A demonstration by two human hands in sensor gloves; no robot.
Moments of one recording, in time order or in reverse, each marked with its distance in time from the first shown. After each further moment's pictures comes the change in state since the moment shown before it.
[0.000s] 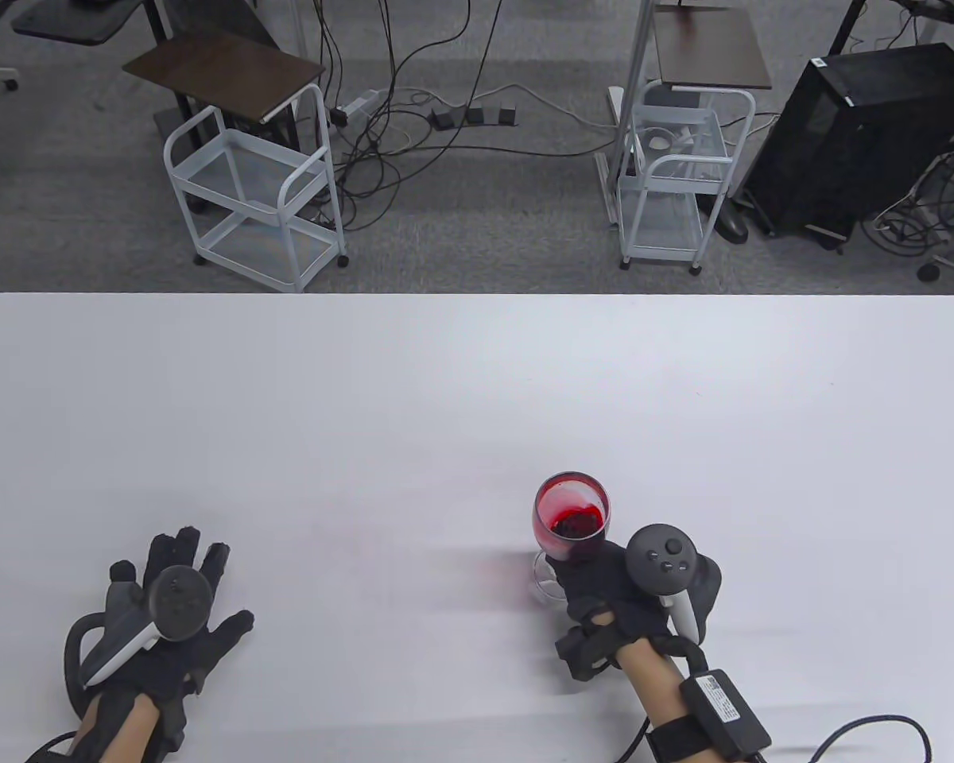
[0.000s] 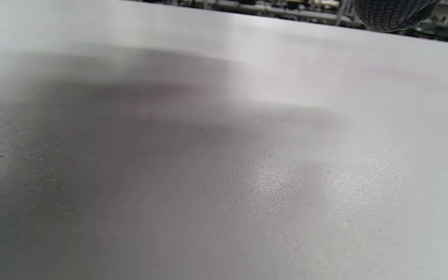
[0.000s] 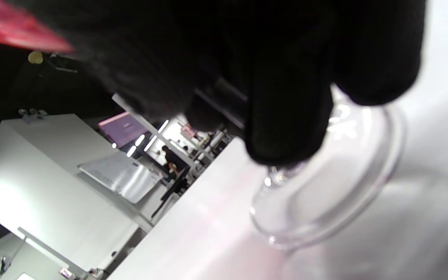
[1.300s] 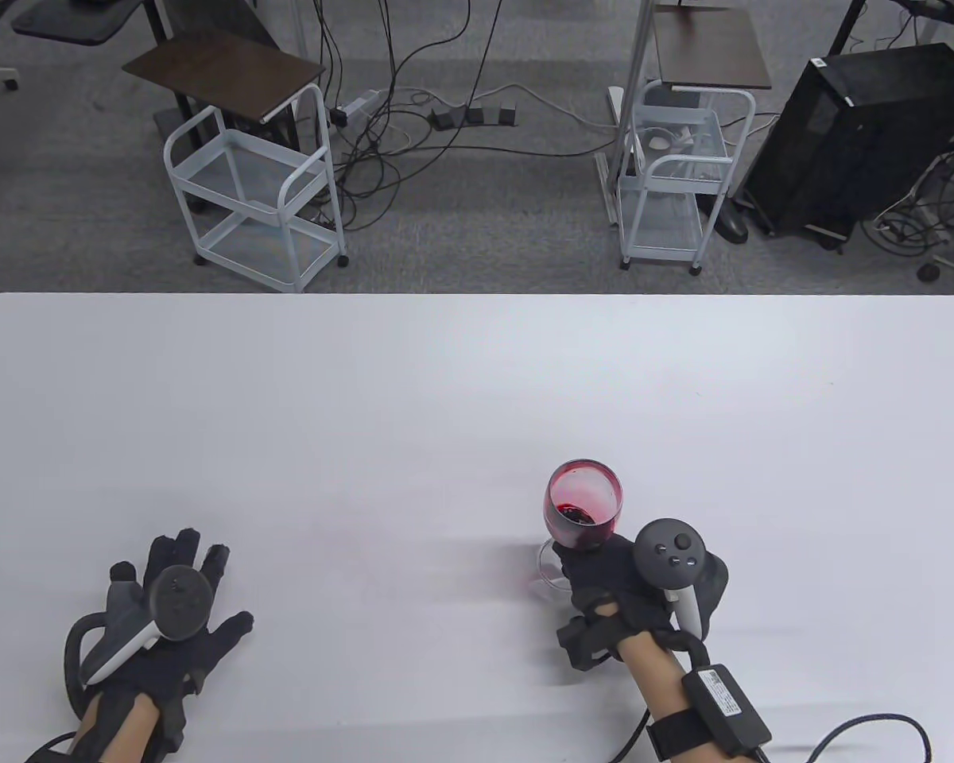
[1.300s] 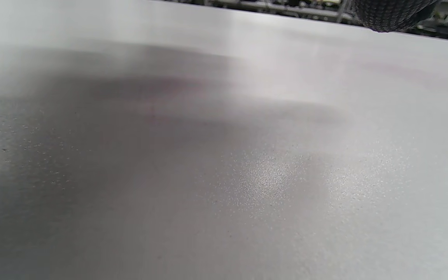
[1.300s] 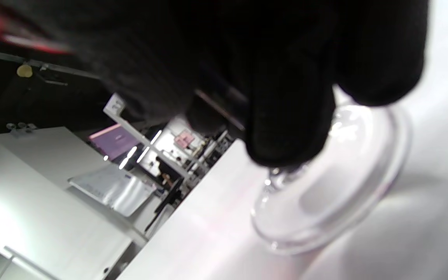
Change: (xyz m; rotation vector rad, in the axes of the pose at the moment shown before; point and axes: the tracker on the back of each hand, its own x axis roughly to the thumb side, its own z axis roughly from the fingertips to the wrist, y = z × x) left_hand 0.001 -0.001 0.000 -0.006 -0.003 0.005; right_hand -0.003 -0.006 -0.002 0.000 0.015 -0.009
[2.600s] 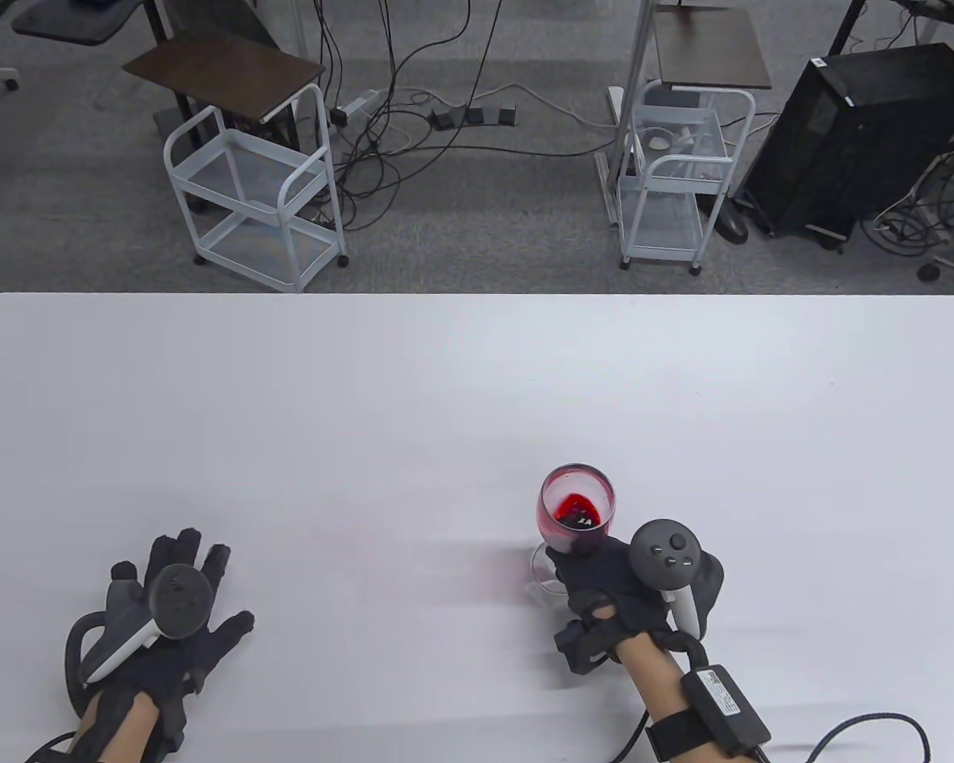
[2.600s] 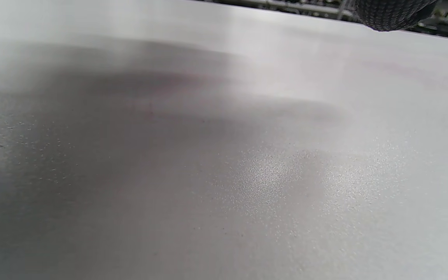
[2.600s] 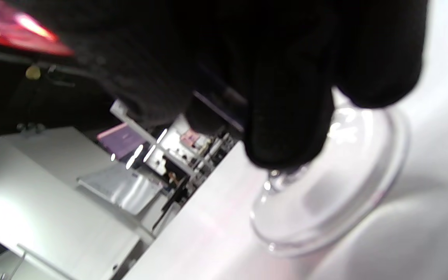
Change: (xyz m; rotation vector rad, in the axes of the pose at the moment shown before) left_hand 0.000 -0.001 -0.001 -0.016 -0.001 0.006; right_hand 0.002 0.000 -0.002 -0.041 0.004 -0.022
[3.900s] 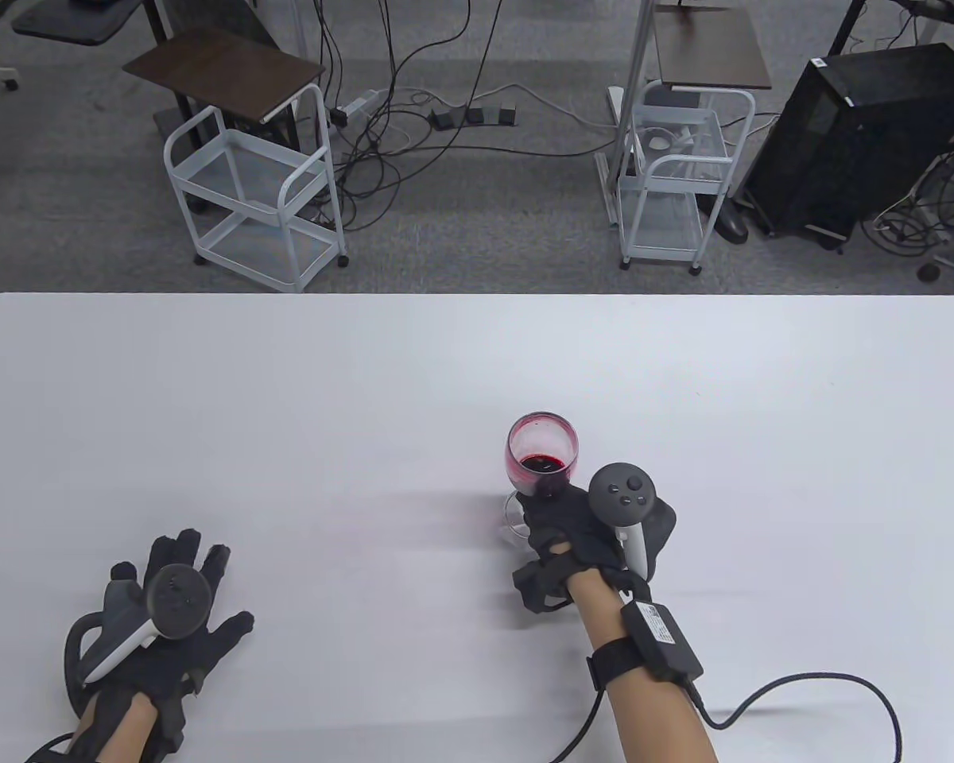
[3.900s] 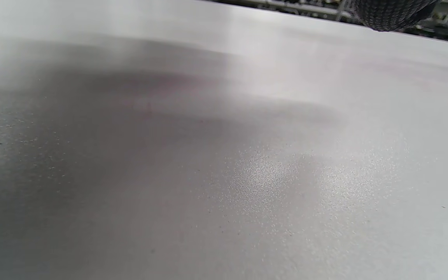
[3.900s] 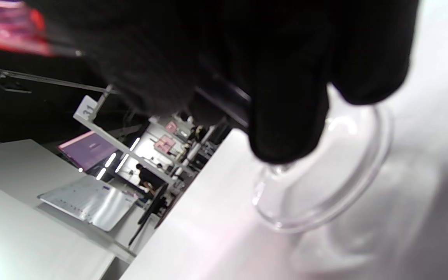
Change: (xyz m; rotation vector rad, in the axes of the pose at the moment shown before) left_hand -0.003 -0.001 -0.002 -0.005 -0.008 0.015; right_hand 0.019 0.043 -0.060 0.003 0.121 -0.004
